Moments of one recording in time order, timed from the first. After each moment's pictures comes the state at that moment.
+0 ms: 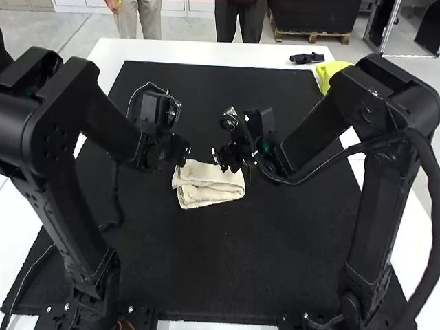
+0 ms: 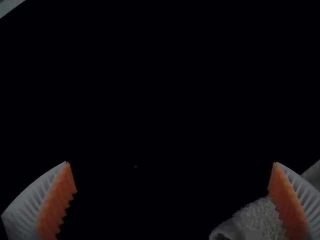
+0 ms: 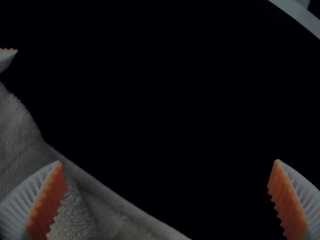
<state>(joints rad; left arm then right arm) -0.27 1.50 0.55 0.42 -0.15 0.20 0.69 1.79 0.72 0.63 0.08 -0.27</state>
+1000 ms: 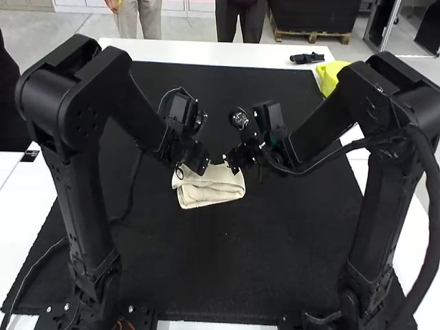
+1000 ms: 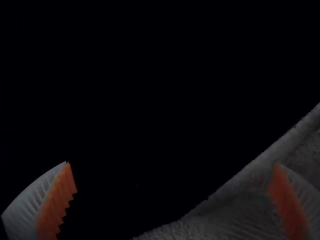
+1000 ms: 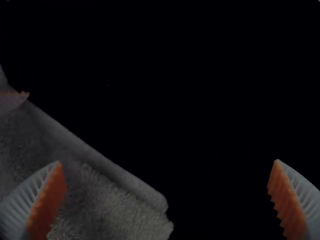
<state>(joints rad) -0.43 1.69 0.71 0.29 -0.20 0.19 0.59 1.77 0.74 0.46 0.00 -0.29</state>
